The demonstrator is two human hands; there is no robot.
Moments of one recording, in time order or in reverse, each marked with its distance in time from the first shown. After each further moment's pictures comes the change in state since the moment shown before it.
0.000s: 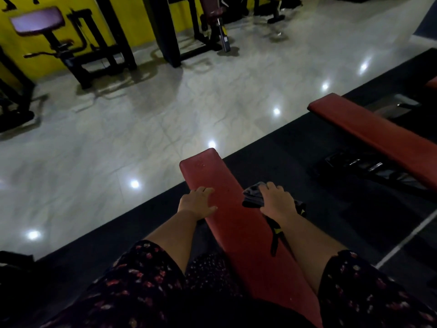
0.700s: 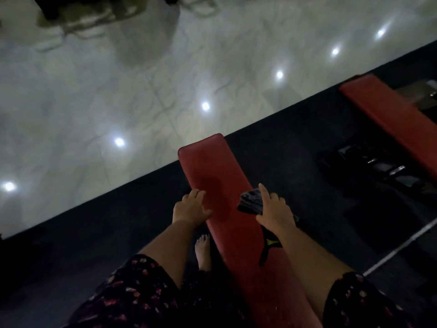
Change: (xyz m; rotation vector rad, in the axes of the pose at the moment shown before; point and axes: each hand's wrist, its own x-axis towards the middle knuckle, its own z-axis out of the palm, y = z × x) left_hand 0.140 -0.098 0.055 -0.222 -0.124 -0.132; right_hand 0.155 -0.051 0.056 0.031 -0.266 0.077
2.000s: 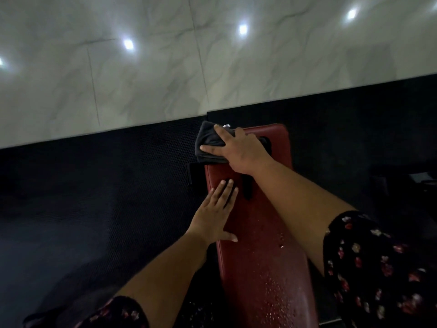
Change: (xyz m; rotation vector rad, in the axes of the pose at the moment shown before) left_hand 0.204 -0.077 0.098 0.071 -0.135 0.233; right_hand 0.370 -0.209 0.013 -0.555 -0.093 -0.792
